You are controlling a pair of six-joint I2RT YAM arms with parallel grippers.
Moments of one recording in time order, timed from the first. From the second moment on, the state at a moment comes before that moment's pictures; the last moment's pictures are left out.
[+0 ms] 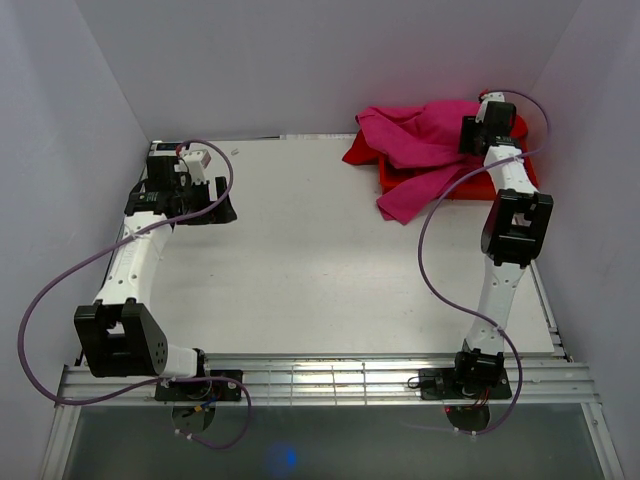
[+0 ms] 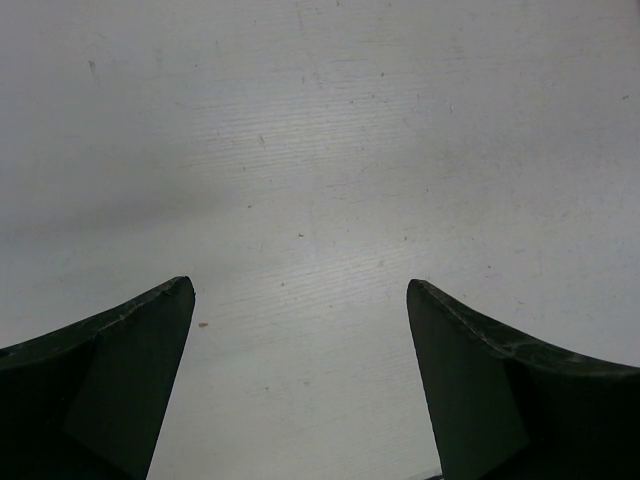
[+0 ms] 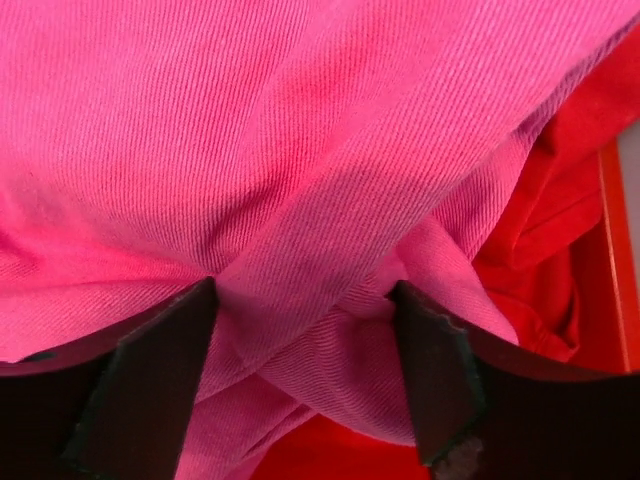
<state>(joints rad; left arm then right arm) 0.03 1.37 1.24 -0.69 0.32 -0.02 -0.11 2.32 2.04 -0.29 0.04 -0.11</state>
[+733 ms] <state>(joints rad) 0.03 1.32 1.29 -0.70 0.32 -0.02 -0.11 1.76 2.06 -0.38 -0.48 0.21</state>
